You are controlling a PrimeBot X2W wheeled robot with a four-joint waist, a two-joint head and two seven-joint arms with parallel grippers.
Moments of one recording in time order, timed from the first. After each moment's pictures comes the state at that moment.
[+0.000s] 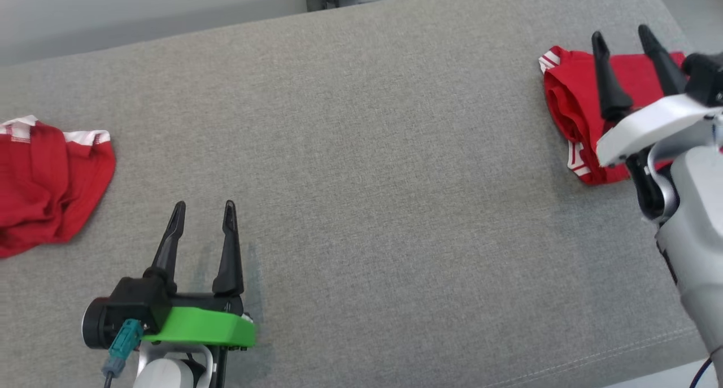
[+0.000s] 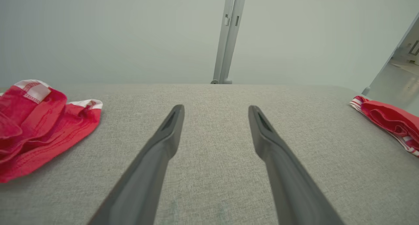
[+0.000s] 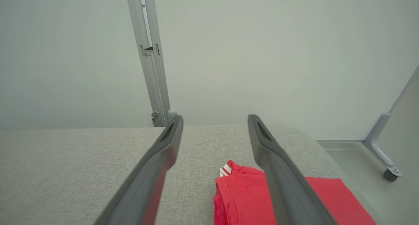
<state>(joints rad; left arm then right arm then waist) -0.09 0.12 -0.20 0.06 -0.31 0.02 -0.25 -0.75 -0.37 0.26 0.66 0.46 0.13 -0.26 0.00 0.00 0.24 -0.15</state>
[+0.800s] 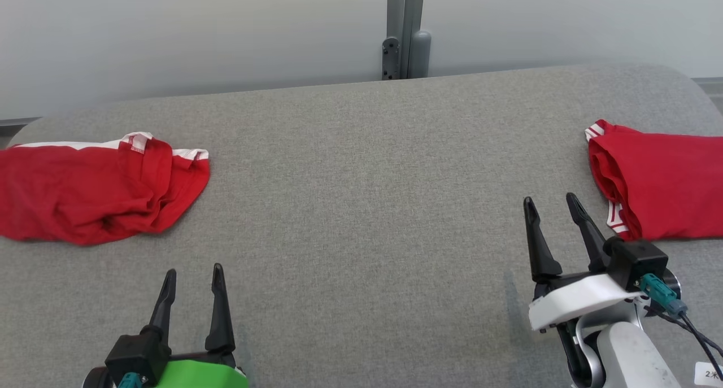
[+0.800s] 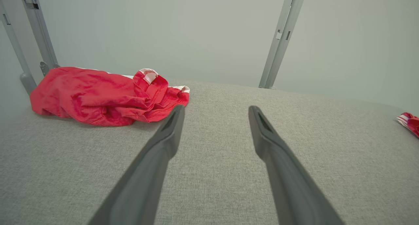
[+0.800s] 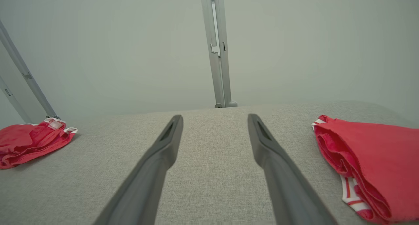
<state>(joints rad) 0.07 0.06 -0.11 0.11 -0.27 0.00 -0.26 -0.15 -0.05 0.05 0.24 0.18 0.13 -0.26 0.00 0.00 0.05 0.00</state>
